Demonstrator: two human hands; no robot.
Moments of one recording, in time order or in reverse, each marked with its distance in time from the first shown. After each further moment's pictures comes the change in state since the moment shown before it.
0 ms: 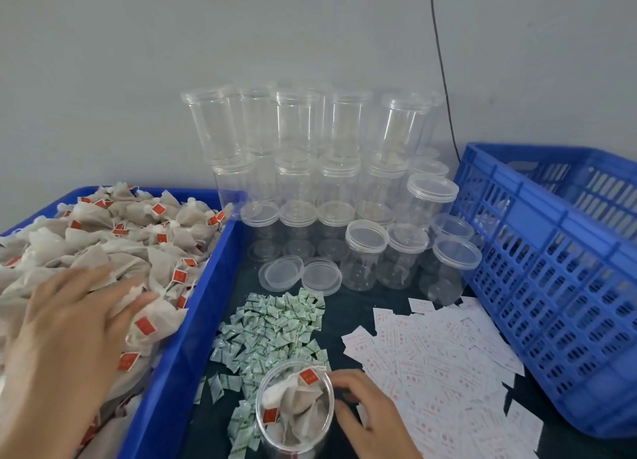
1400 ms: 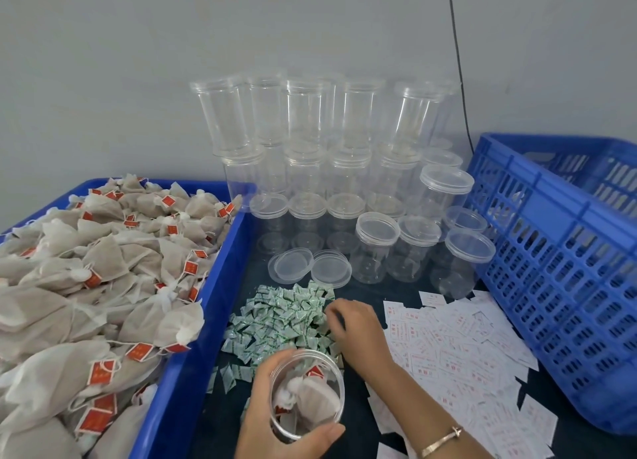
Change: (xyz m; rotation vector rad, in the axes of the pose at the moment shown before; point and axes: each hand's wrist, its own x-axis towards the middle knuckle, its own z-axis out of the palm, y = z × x) left_hand -0.096 0.124 0.106 -1.124 -0.351 -0.332; right_hand 0.109 0.008 0.010 -0.437 0.155 -0.048
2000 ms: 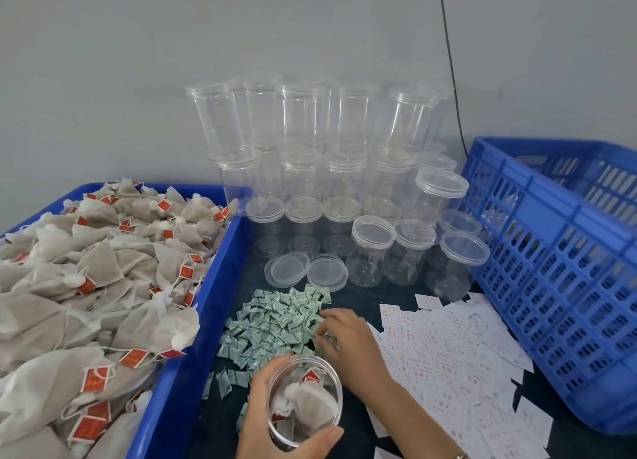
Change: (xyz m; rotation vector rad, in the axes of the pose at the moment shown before) left_hand 0.002 0.007 0.007 -0.062 0.046 -0.013; right_hand -0.018 -0.005 -0.001 -0.020 -0.066 -0.098
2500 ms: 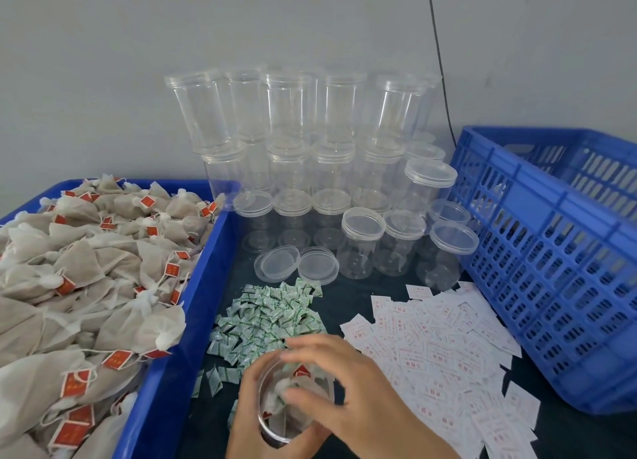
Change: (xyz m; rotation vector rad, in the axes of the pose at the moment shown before) left_hand -0.004 -0.011 -0.001 0.008 0.093 -0.004; right_hand -0.061 -0.069 -0.074 0.445 -0.240 -0.069
